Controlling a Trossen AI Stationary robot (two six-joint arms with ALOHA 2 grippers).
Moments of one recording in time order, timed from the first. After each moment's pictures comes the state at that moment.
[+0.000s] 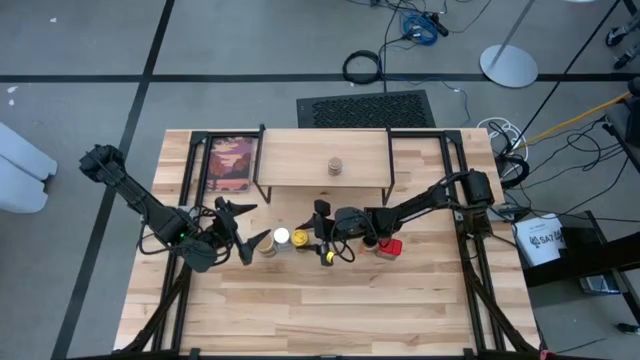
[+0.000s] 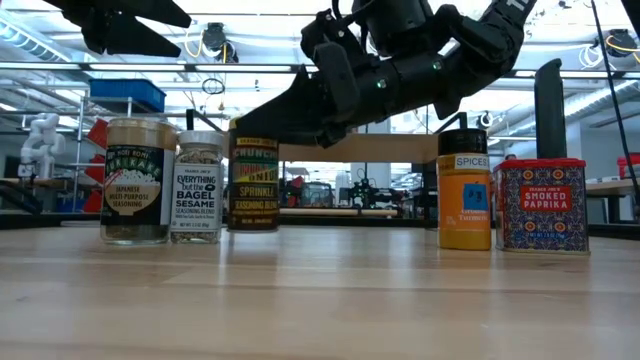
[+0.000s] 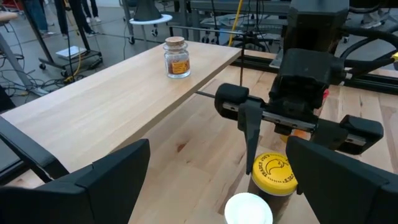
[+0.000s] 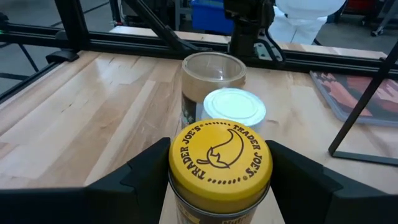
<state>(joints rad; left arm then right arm) -0.68 0.96 0.60 -0.22 -1.11 -0.53 0.09 1.96 0.99 0.68 0.01 -0.04</state>
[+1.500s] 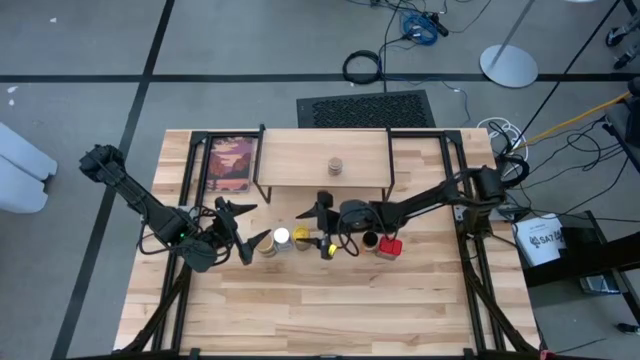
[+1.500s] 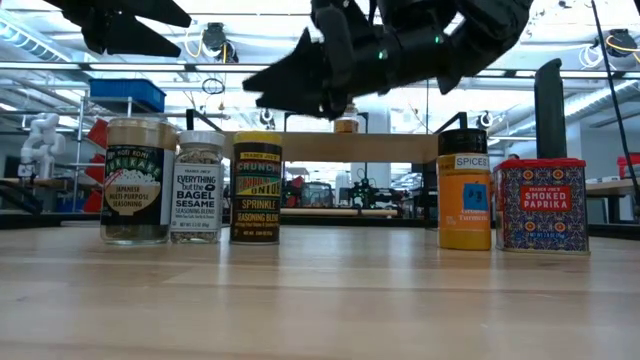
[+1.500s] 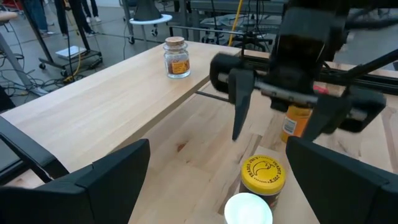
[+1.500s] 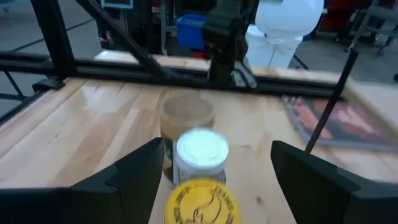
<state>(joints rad) -0.68 0.96 0.60 -0.22 -1.11 -0.54 0.08 1.86 0.99 0.64 0.05 -0.05</state>
